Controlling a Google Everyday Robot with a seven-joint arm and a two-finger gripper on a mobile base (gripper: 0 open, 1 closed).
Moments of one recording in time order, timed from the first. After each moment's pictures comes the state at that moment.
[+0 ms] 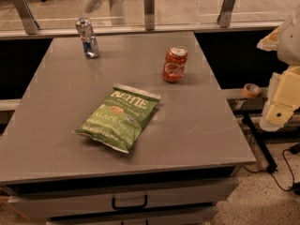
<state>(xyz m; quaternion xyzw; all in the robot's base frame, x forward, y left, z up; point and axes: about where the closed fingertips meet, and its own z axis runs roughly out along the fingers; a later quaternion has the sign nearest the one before) 0.438 -0.217 0.976 -0.60 0.78 -0.03 0.16</state>
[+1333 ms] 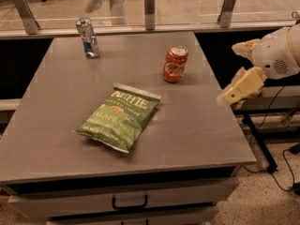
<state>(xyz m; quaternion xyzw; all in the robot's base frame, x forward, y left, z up) 0.539 -0.189 0.926 -0.52 0.76 0.14 0.37</state>
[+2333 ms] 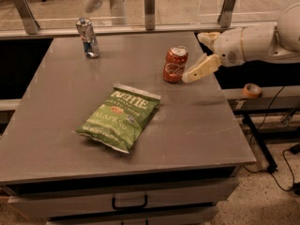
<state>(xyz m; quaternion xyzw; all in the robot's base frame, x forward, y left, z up) 0.654 -0.127 0.906 -0.50 0.68 0.23 0.48</state>
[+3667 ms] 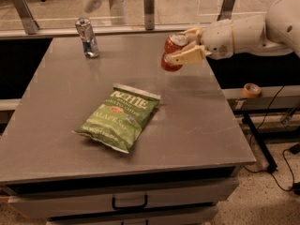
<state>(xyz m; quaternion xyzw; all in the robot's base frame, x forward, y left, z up) 0.645 -0.079 0.935 -0.56 0.59 0.29 0.50</state>
